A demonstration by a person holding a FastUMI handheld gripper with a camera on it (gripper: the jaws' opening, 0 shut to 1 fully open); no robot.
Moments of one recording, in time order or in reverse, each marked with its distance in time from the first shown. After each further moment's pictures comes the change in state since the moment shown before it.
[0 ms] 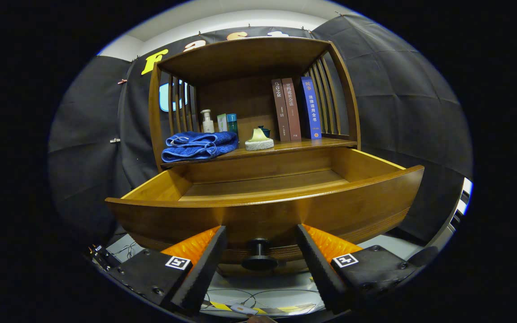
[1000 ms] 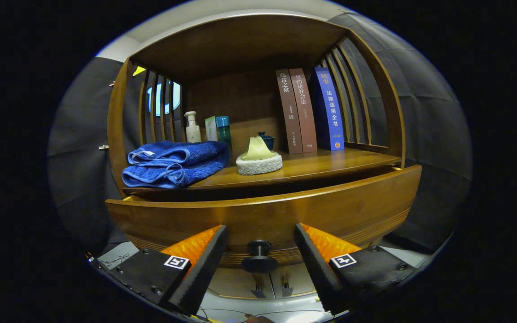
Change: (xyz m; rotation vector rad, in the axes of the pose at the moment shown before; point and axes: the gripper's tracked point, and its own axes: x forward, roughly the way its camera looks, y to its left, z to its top) arm 0.164 0.005 0.041 0.000 -0.040 0.004
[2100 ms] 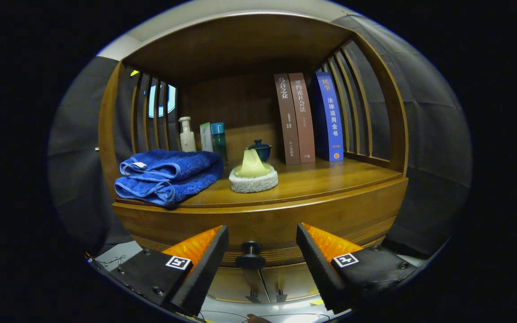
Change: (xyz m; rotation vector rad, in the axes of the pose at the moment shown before) arm -0.009 -0.003 0.034 -0.001 -0.026 -0.024
